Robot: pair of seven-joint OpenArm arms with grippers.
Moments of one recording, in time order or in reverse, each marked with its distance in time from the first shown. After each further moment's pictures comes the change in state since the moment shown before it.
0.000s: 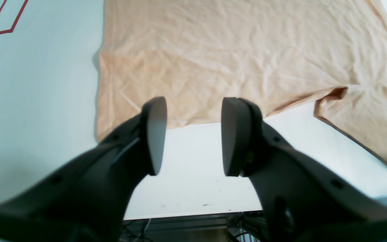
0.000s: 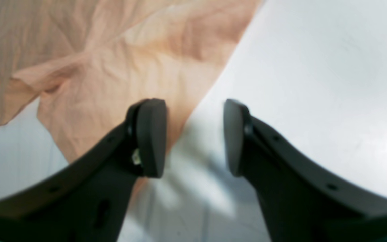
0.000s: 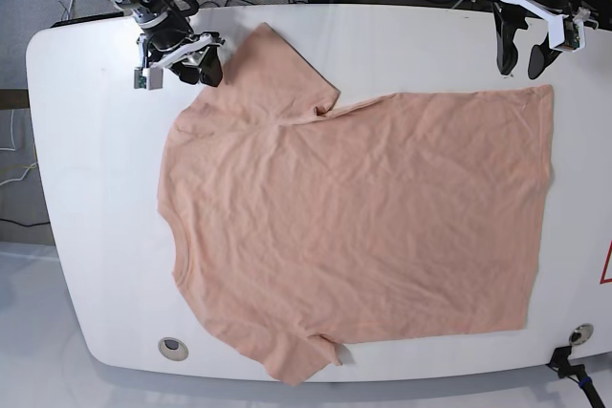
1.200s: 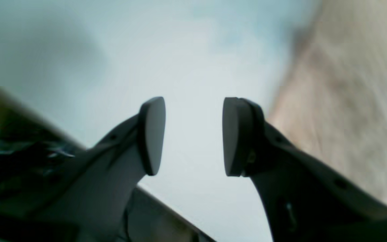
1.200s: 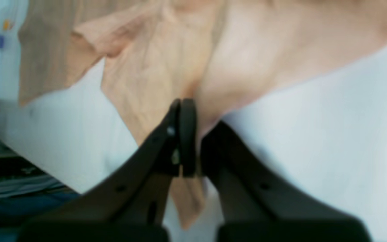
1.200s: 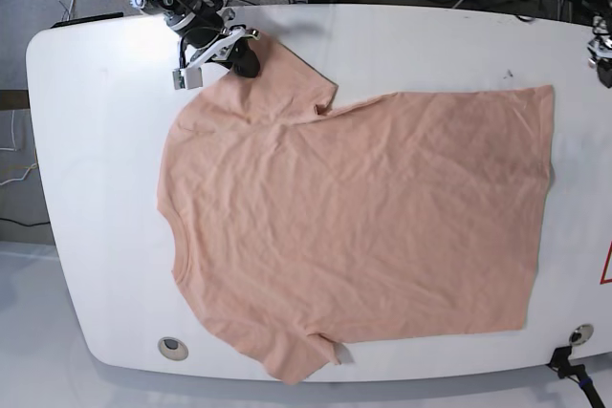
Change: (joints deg) left arm -28.0 -5.7 -25.1 -39.7 -18.5 0.0 20.5; right arm 1.8 -0.9 -6.6 -3.7 5.5 3.5 -3.4
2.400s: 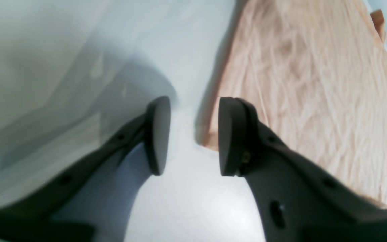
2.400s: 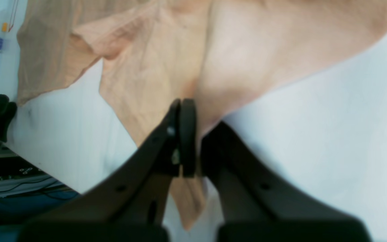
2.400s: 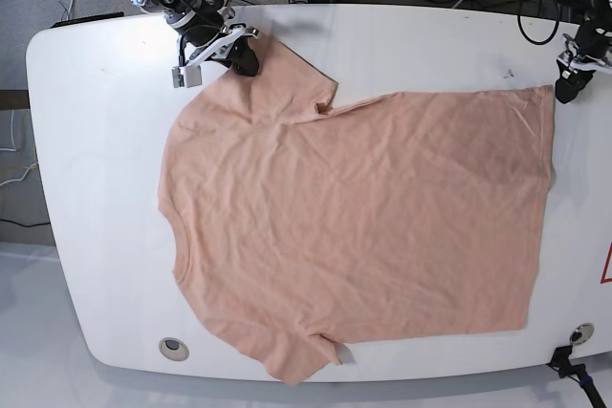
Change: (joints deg) left arm -13.2 -1.5 6.6 -27.8 -7.7 -20.1 2.2; right arm -0.5 -0.1 0.6 0.7 -0.4 0.0 -0.3
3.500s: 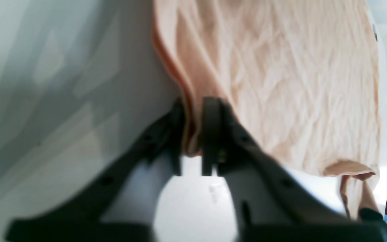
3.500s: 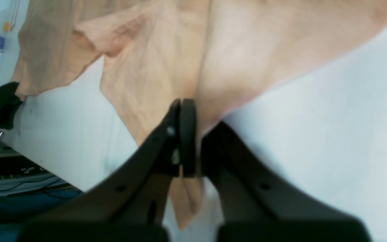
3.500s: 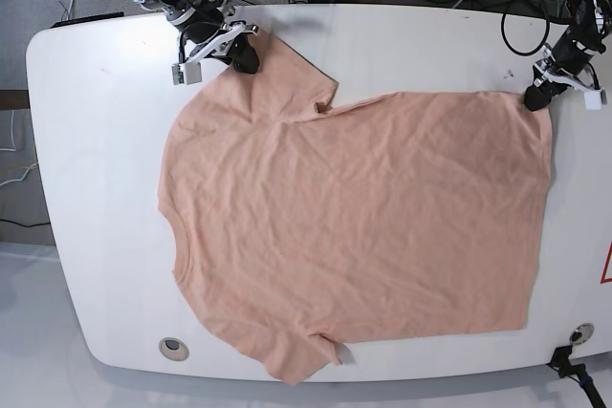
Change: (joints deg) left arm -2.7 1.0 6.5 1.6 -1.0 -0.7 6.4; right arm -0.7 -0.1 0.2 0.0 0.1 0.5 0.5
